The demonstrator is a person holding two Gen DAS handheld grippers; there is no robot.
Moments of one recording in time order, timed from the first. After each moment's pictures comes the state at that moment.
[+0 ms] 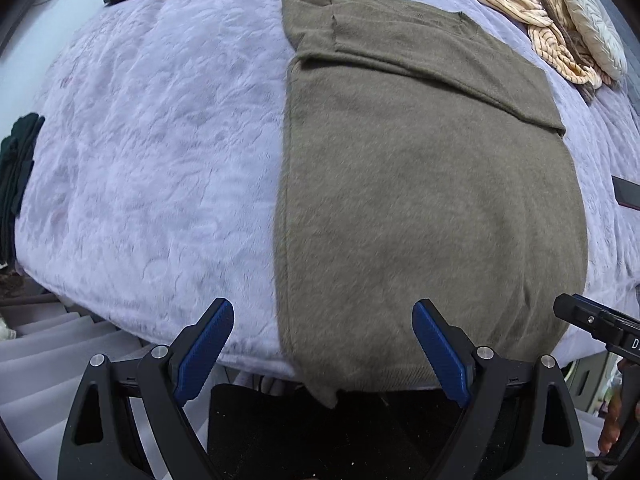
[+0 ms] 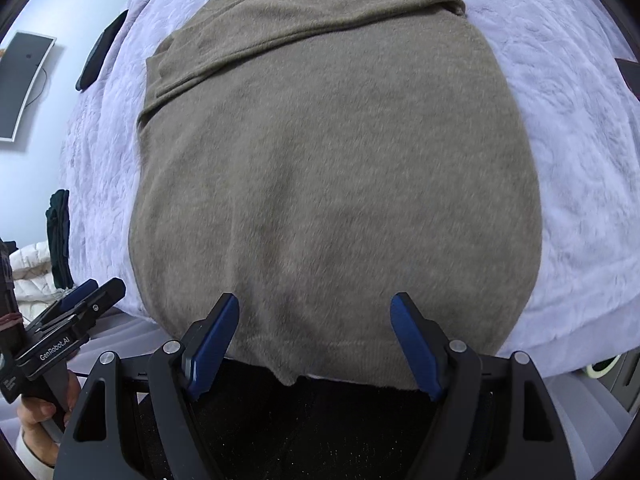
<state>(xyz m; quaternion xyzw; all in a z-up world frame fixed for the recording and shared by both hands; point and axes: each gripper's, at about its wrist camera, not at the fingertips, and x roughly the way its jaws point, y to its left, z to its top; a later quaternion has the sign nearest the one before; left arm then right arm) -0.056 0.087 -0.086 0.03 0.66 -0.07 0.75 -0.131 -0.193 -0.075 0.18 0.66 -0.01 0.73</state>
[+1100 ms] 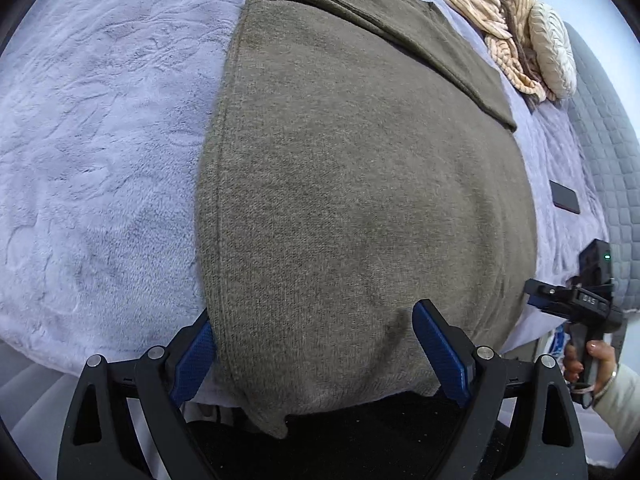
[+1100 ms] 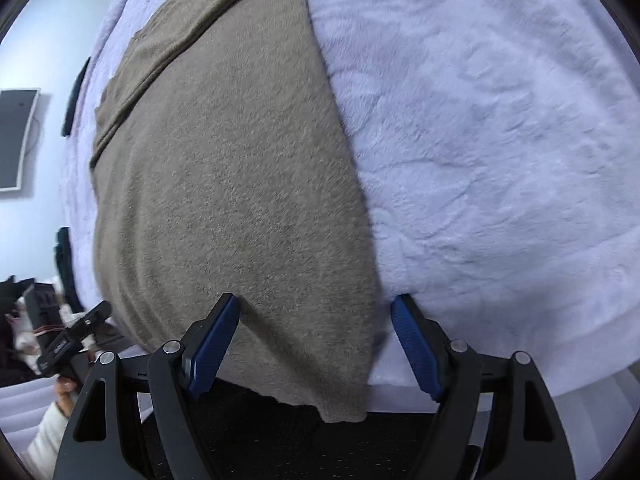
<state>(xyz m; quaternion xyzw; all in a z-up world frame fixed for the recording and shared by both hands) -0.058 0.109 -0.154 -0.11 0.67 -0.21 0.71 -0.163 -0.325 -0.133 0.28 0.66 0.01 0.70</state>
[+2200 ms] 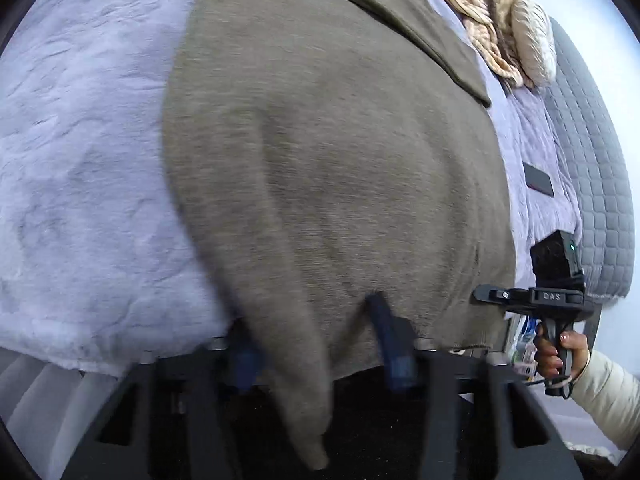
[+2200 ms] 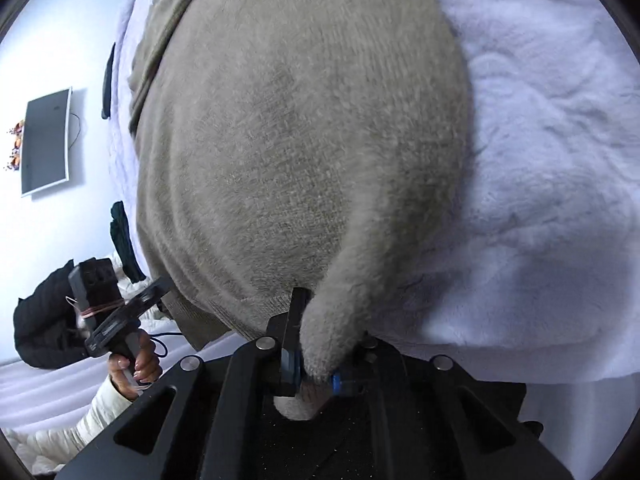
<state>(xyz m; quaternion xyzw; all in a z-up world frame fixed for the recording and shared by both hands) -0.076 0.103 -0.165 -0.15 0.69 -0.25 0.67 -0.165 -0.288 -0.162 0.37 0.67 0.10 0.63</state>
